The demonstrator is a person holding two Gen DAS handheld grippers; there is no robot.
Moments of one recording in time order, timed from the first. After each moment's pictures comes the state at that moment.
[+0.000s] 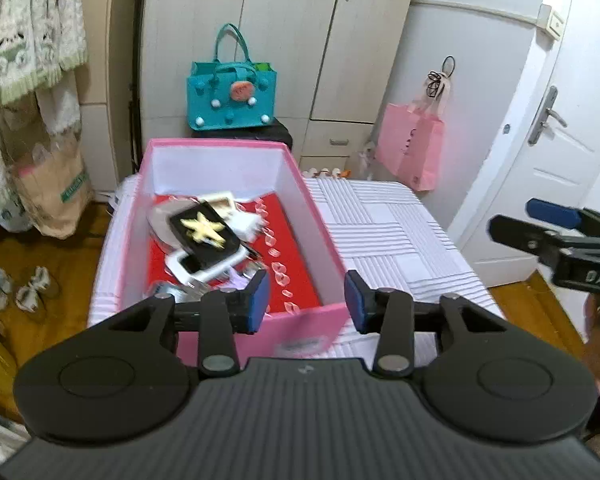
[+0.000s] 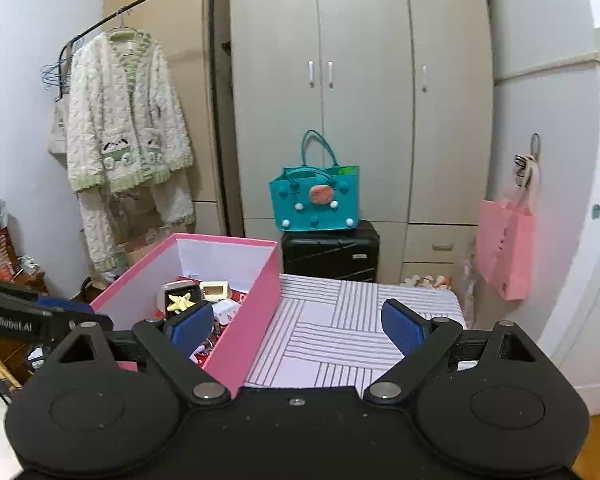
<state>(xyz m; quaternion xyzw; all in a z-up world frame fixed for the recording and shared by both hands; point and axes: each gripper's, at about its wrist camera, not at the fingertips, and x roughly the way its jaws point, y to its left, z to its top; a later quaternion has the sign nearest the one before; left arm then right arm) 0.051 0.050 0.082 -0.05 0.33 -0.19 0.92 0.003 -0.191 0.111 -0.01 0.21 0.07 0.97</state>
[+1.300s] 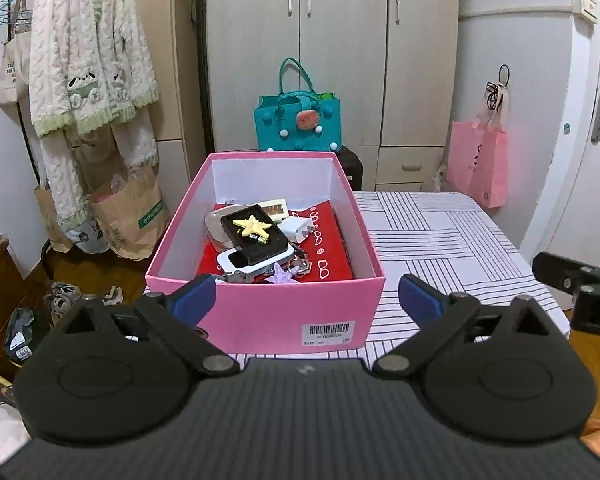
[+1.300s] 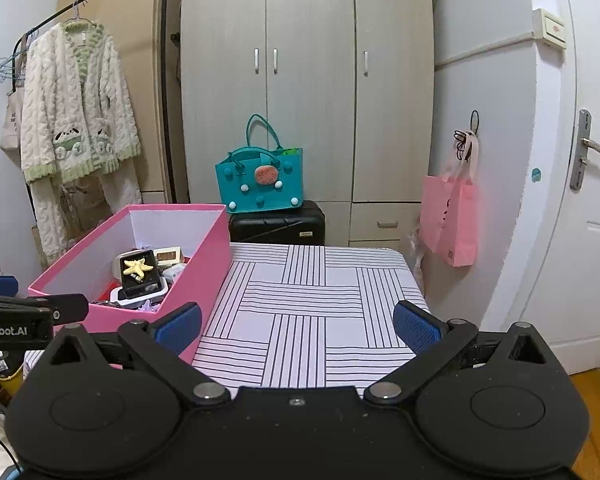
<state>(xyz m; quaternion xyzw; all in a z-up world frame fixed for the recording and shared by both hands) -0.003 0.006 0.057 0.00 0.27 -0.05 0.96 -0.043 -0.198 0.072 0.00 0.22 -0.01 0.98</state>
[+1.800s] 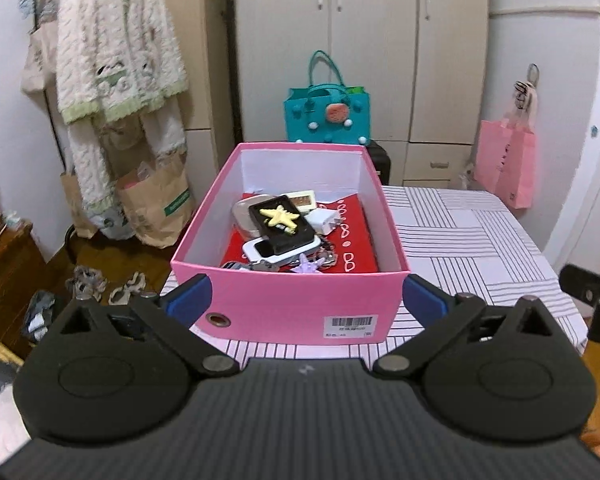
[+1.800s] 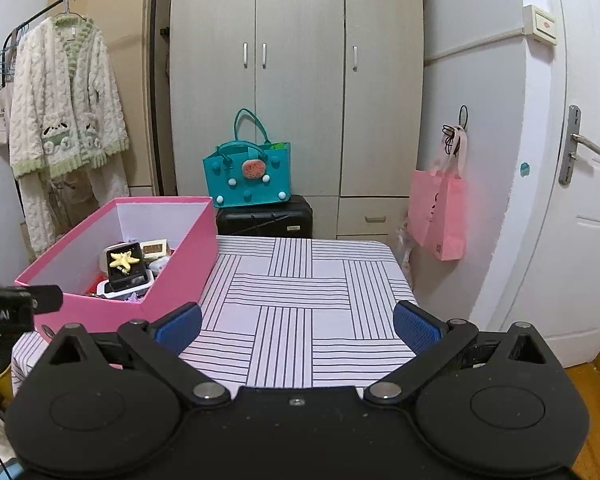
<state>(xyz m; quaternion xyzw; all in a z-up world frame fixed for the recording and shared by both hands) -0.005 0.011 0.057 -0.01 0.28 -0.01 0.96 -0.044 -0.201 0.065 -0.01 0.22 -0.03 0.97</state>
